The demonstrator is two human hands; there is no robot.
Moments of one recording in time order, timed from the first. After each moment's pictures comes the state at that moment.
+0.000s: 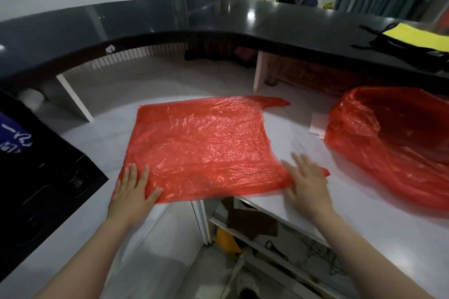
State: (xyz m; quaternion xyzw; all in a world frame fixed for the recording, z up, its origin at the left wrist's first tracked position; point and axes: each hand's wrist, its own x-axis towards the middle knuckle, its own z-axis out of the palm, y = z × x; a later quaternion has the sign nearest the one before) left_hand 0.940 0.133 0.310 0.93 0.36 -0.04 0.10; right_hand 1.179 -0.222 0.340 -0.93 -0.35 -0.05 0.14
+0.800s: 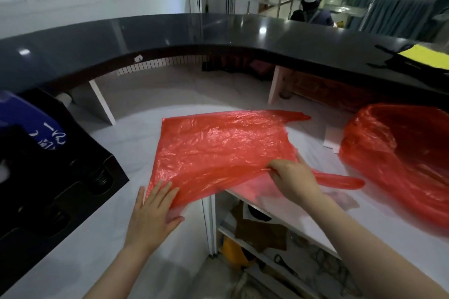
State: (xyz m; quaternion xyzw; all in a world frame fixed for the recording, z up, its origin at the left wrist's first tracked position) left_hand 0.905 0.090 0.329 0.97 0.18 0.15 0.02; right_hand 1.168 -0.141 0.401 -0.89 -0.43 -0.03 0.11
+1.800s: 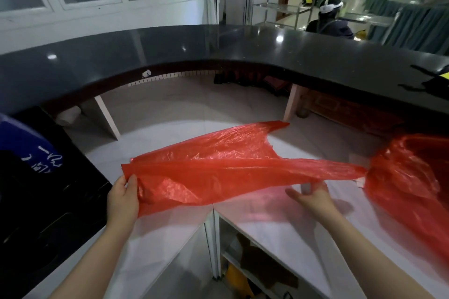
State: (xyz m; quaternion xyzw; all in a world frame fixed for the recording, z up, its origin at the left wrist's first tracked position) left_hand 0.961 0.175 0.360 0.65 0.47 0.39 0.44; right_hand 1.250 -0.130 0.355 -0.88 -0.18 0.13 0.42
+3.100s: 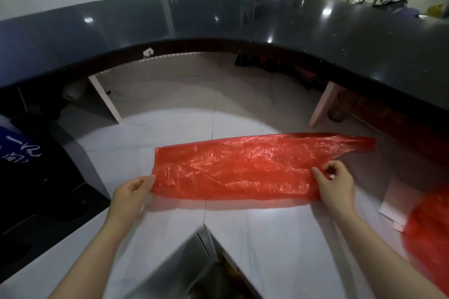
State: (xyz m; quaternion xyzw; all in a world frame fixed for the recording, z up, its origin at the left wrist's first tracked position) left_hand 1.003 0.162 0.357 0.62 0.50 0.31 0.51; right_hand 1.357 -0.078 0.326 -0.84 -0.19 0.03 0.51
